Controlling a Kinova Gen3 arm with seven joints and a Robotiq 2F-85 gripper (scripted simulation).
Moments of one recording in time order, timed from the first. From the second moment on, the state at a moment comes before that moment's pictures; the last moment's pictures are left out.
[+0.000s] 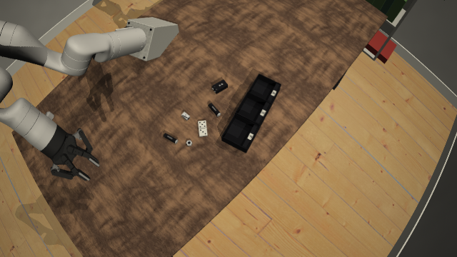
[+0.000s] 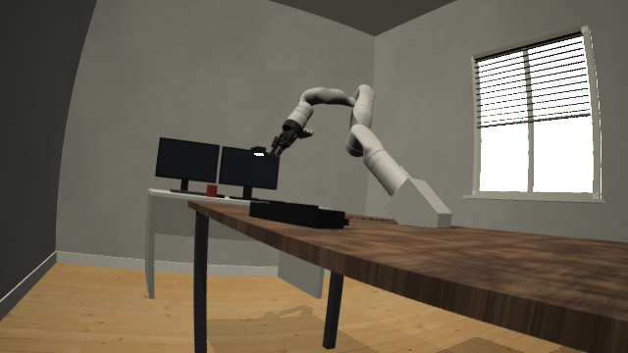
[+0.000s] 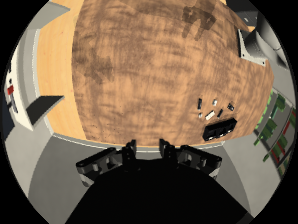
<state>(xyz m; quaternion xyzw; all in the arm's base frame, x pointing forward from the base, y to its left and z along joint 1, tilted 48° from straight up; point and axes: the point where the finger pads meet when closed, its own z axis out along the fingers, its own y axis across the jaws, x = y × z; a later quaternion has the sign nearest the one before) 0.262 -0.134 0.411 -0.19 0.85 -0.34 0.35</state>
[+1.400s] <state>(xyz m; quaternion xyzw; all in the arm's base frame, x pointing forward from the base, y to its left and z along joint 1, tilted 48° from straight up) 0.349 0.003 0.289 -0.10 0.95 -0.24 0.19</state>
